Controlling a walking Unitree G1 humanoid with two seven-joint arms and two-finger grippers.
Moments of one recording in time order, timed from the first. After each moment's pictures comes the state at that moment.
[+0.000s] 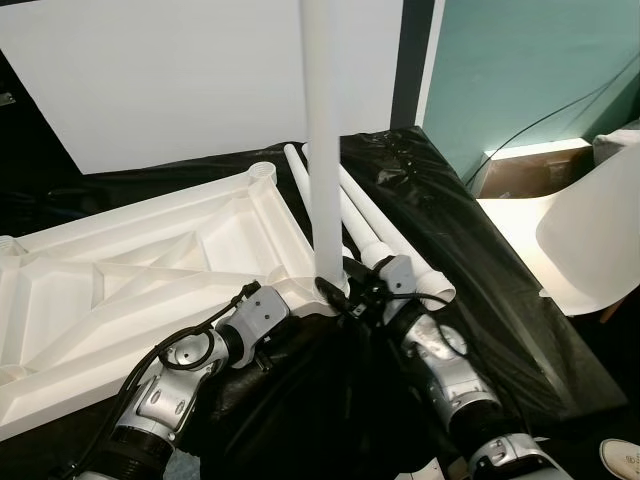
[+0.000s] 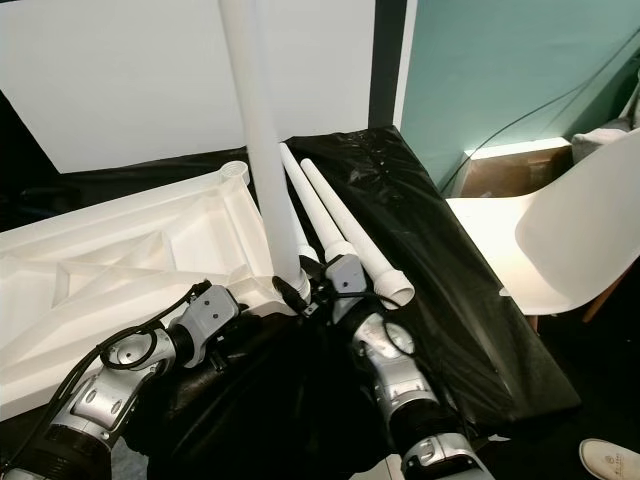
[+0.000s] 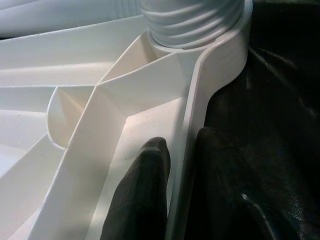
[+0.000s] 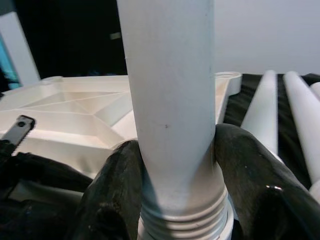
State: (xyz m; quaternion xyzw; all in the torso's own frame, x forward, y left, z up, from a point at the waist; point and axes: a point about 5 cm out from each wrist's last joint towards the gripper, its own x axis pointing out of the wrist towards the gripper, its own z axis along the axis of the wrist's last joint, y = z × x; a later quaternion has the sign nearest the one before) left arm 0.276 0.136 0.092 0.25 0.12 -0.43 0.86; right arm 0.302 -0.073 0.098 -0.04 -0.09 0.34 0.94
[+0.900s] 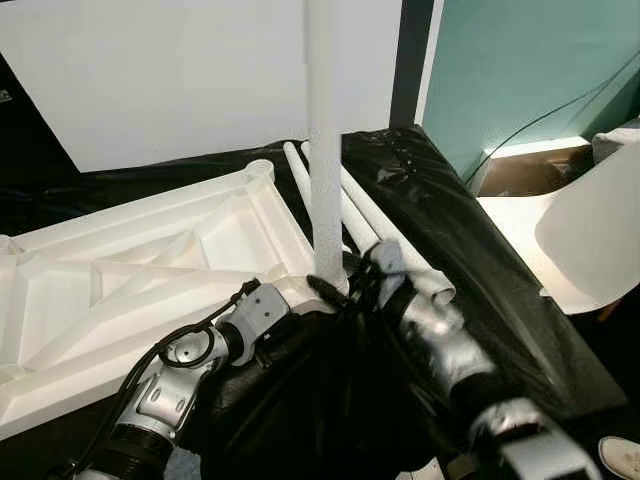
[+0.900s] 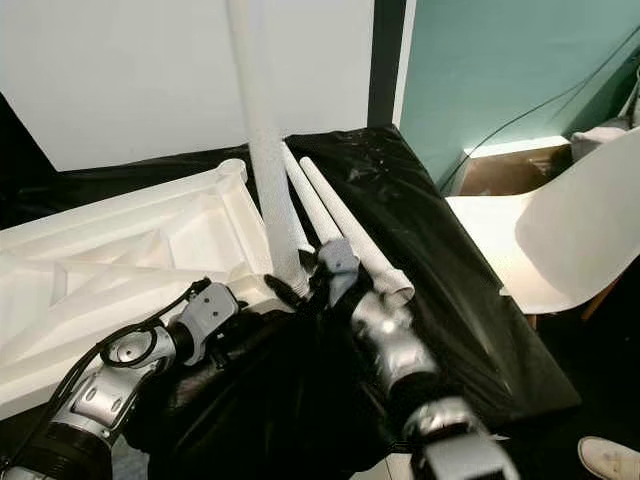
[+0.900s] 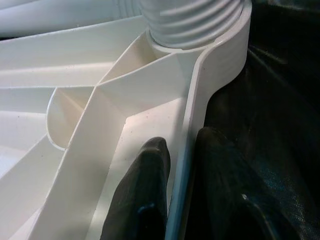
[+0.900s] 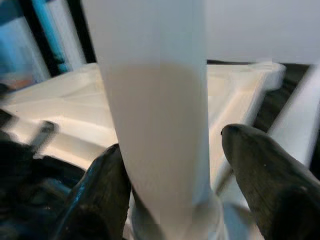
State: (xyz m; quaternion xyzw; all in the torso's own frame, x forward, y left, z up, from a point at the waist) left arm 0.276 0.135 0.093 0.25 0.12 -0.43 0.86; right arm 0.332 -0.077 0.133 -0.04 -0.07 0.47 0.88
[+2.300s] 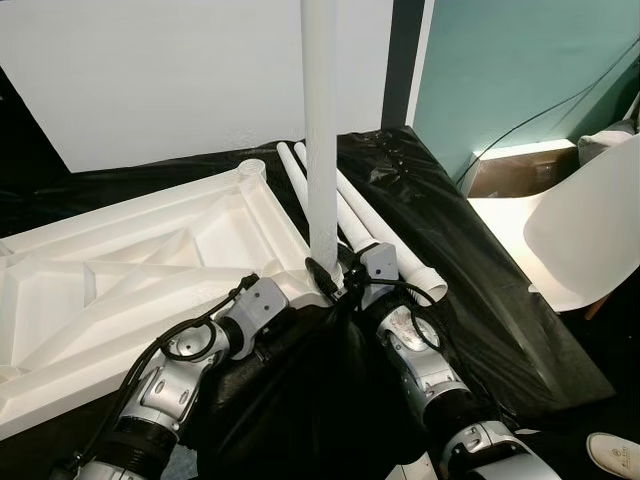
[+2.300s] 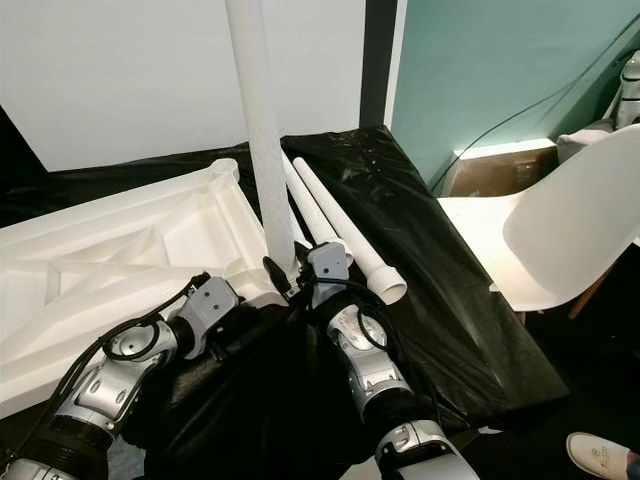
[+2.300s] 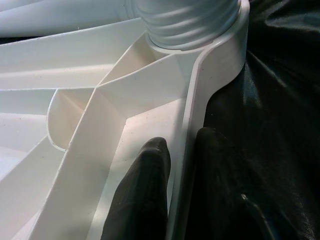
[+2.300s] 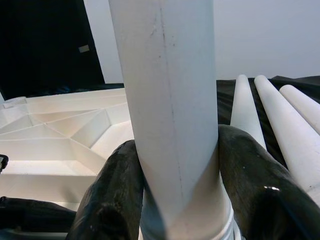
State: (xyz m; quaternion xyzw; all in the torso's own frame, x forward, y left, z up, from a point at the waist) left arm 0.281 0.136 0.091 0.25 0.13 -0.42 0.87; right arm 0.315 -0.055 0.109 -0.01 -0.10 0.28 0.96
